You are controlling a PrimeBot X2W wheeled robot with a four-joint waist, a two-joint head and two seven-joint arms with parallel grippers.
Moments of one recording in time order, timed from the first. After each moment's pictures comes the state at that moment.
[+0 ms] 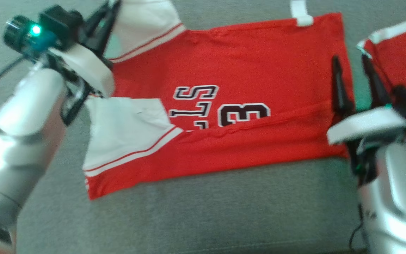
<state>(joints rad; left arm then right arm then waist) -1.05 0.41 -0.88 0.69 -0.63 -0.13 -0.13 -0.38 -0.05 -0.01 0.25 0.19 0.13 -0.07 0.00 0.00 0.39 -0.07</state>
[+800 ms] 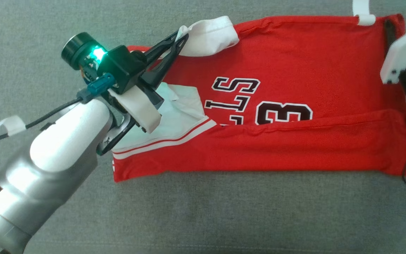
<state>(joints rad) -0.94 0.44 -0.98 0.28 -0.57 -0.05 -0.05 -0.88 -0.24 -0.13 0.85 -0.09 0.13 0.24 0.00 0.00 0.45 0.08</state>
